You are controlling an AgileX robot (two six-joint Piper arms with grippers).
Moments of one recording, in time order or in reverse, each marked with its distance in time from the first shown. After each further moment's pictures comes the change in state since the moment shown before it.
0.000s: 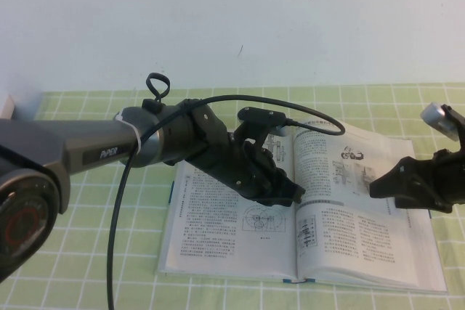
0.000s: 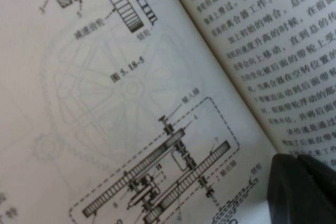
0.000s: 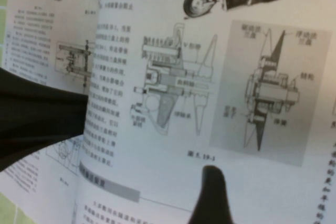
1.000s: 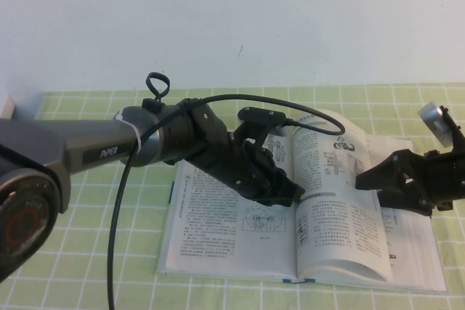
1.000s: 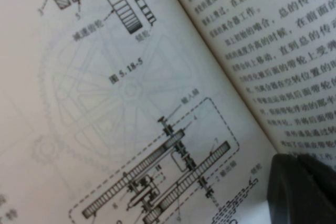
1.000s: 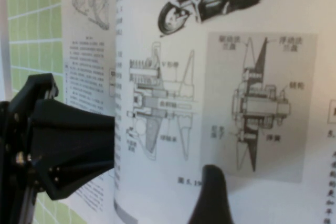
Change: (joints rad) right arm 0.000 0.070 -0.006 0.163 0.103 0.002; left arm 0.000 0.002 -0.004 0.000 0.008 0.004
